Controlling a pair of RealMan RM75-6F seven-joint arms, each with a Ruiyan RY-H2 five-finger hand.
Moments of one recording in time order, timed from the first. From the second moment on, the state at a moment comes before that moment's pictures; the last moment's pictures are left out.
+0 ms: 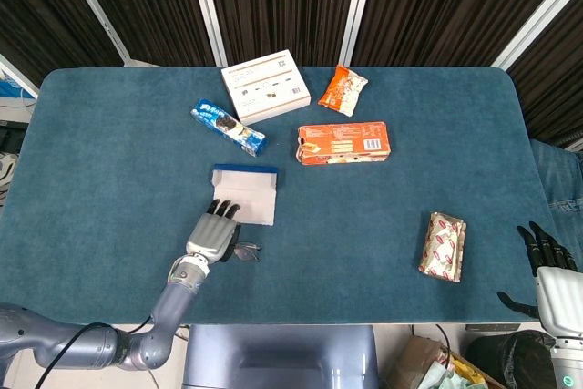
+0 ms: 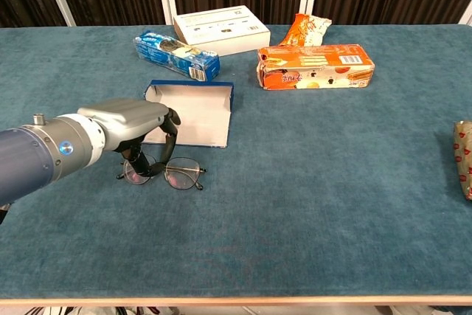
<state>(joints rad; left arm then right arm) -0.85 -1.71 -0.09 -1.64 0.65 1.13 0.79 0.00 -1.09 0.06 -1.70 -1.44 1.50 -0.07</state>
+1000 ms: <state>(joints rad) -0.87 -1.71 -0.15 -1.67 0.59 1.19 0.86 0.00 -1.09 0.06 -1.71 -1.44 1.50 -0.06</state>
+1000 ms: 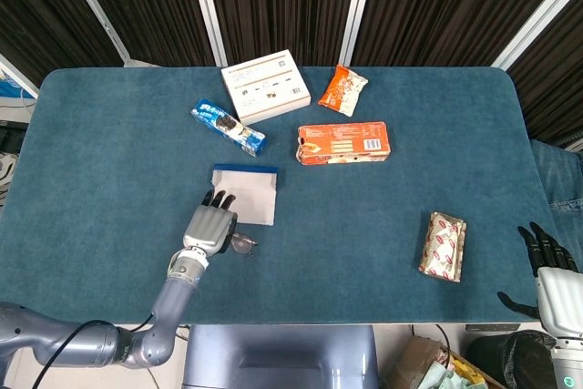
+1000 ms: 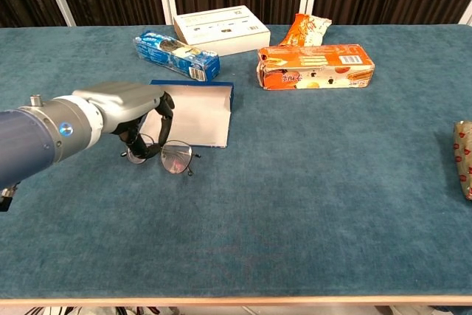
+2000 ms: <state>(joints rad) -1.08 -1.91 -0.44 -1.29 0.32 1.23 1.02 0.00 -1.09 0.06 -1.71 -1.43 1.49 -0.05</state>
